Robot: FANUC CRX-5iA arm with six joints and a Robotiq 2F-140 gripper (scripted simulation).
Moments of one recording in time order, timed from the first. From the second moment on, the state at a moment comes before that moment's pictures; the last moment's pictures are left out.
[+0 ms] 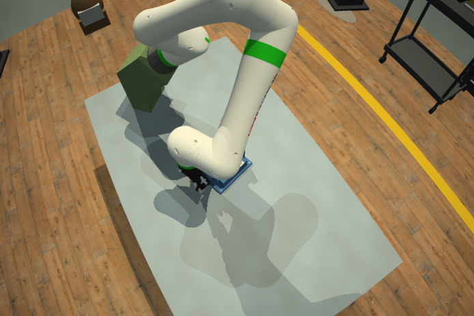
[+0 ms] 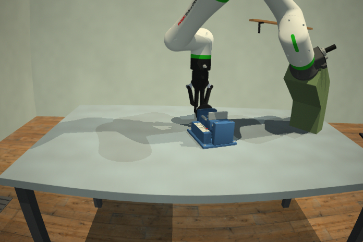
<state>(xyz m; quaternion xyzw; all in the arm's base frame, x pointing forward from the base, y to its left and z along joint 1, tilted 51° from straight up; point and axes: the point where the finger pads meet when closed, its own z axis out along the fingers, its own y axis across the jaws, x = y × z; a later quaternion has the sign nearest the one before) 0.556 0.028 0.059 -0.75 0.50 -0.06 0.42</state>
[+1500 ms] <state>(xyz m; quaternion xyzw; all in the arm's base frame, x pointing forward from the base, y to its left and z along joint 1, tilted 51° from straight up) 0.557 0.022 0.076 -0.75 0.50 -0.06 0.42</state>
